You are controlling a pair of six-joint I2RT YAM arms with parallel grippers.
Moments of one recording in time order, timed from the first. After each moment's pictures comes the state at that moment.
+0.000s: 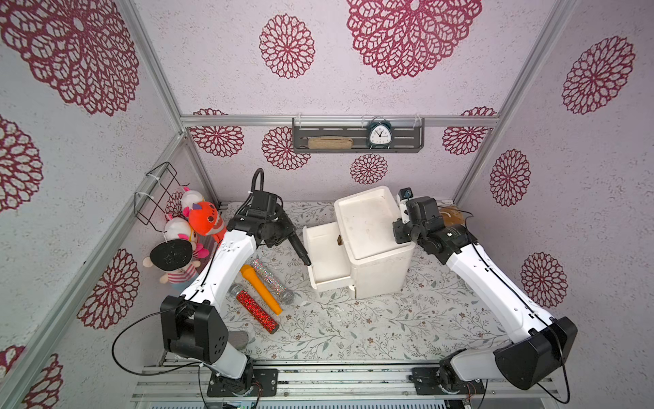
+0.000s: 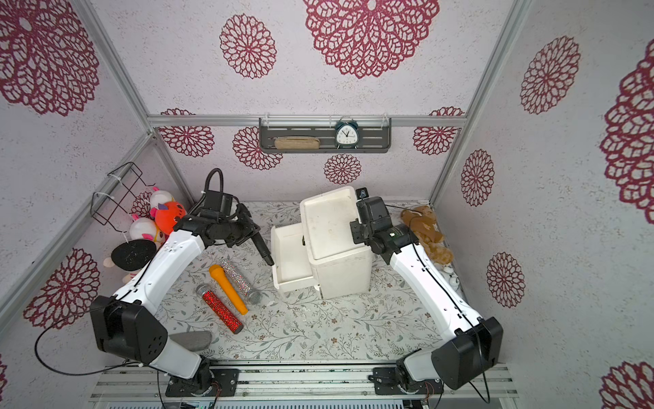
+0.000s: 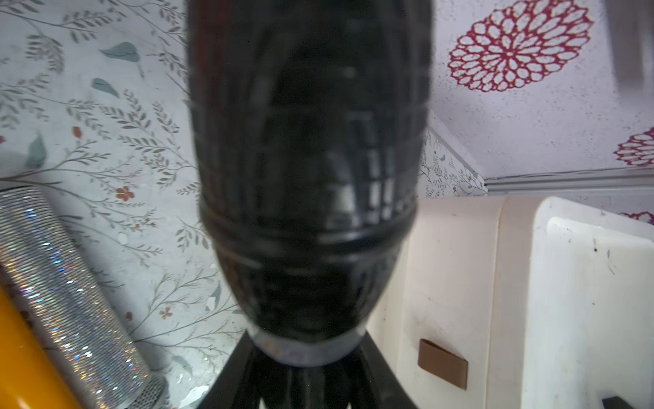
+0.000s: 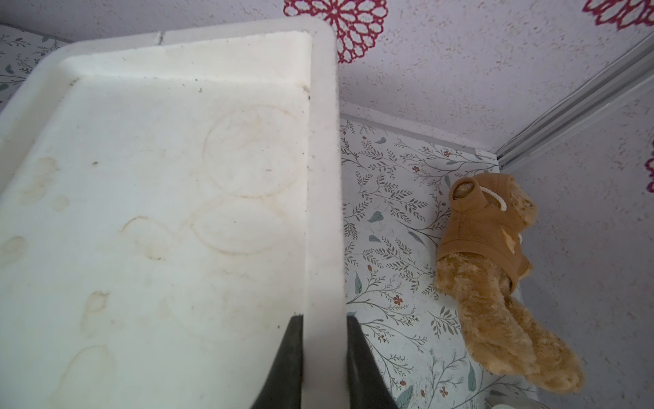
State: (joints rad) left arm -0.21 1.55 1.45 -0.77 0.18 -0.76; right arm 0.48 1.38 1.43 -0.72 0.30 0.06
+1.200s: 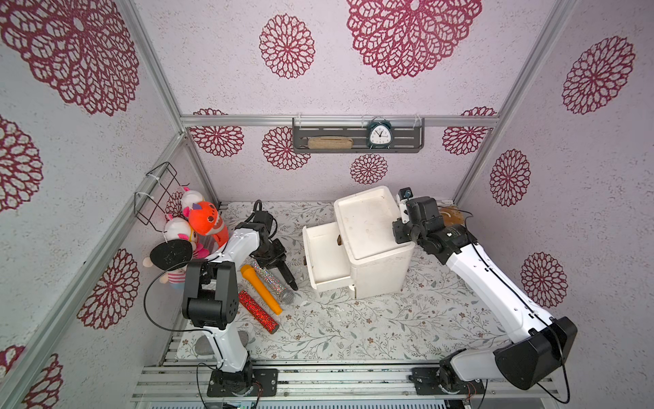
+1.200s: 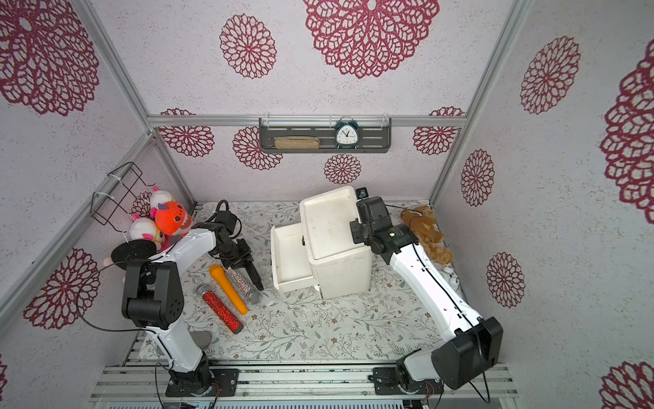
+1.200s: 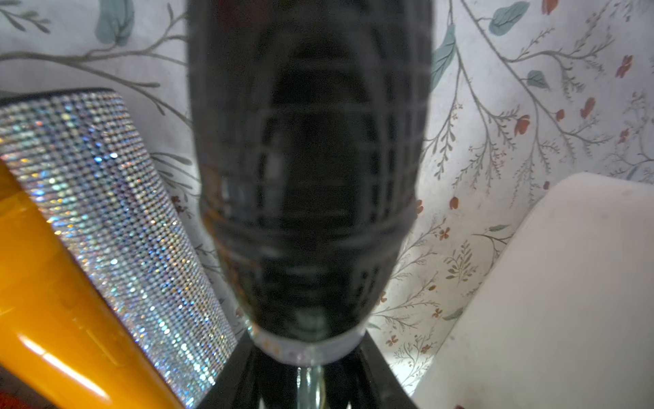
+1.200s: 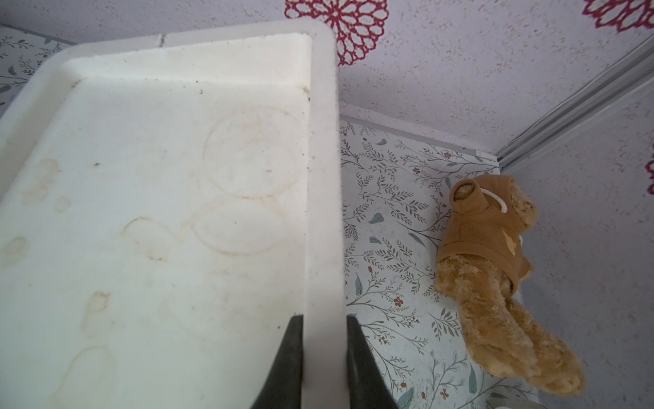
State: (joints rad) left arm -0.12 1.85 1.35 -0.86 0.19 -0.68; right arm 0.48 1.38 1.43 -0.72 0.30 0.06
